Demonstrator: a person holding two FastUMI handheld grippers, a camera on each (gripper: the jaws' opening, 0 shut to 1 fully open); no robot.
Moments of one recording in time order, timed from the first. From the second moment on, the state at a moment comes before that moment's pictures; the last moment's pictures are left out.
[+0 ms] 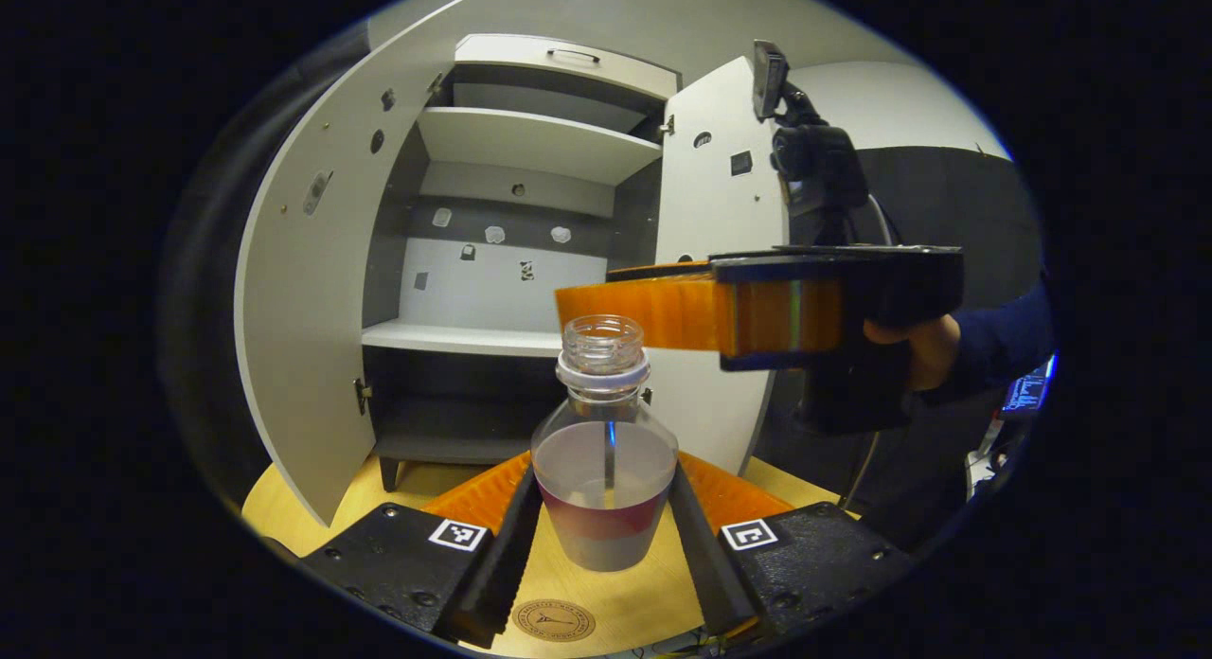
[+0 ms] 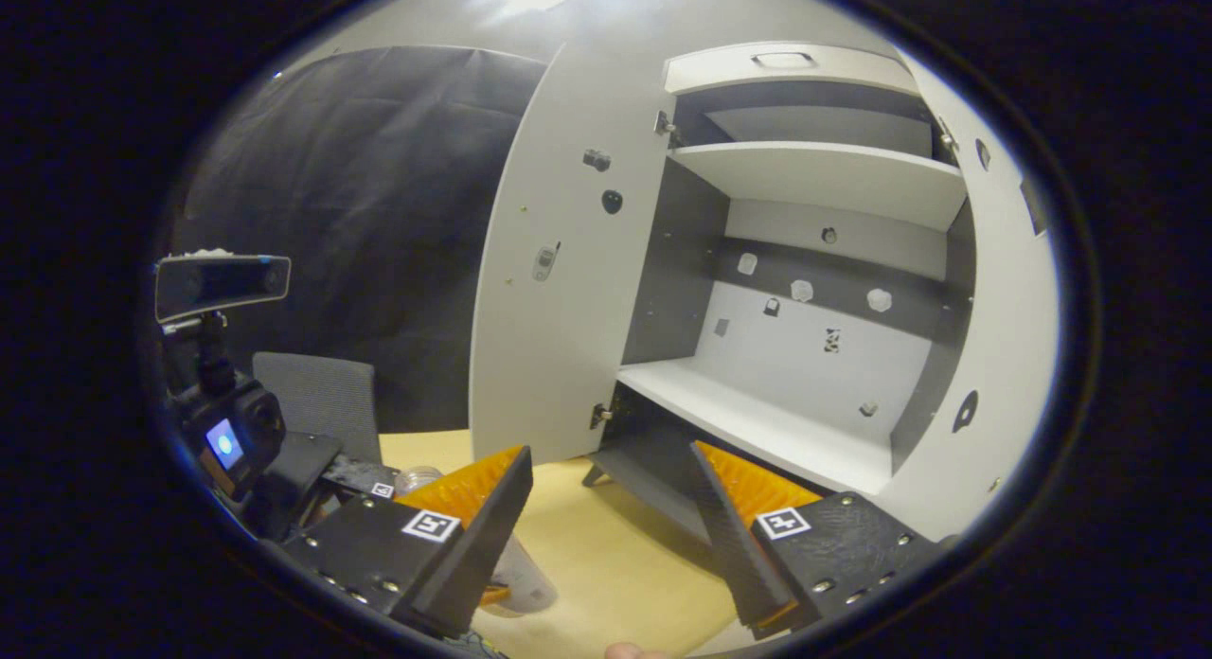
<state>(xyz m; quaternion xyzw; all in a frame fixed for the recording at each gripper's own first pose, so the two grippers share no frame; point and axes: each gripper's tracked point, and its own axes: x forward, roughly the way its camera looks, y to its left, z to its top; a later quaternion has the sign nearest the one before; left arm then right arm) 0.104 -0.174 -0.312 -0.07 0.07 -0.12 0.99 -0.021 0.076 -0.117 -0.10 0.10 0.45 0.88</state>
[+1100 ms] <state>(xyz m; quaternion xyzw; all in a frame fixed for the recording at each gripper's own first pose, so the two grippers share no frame) 0.104 -0.144 -0.515 -0.03 0.24 0.02 0.97 0.002 -0.084 -0.021 -0.05 0.05 0.29 0.95</state>
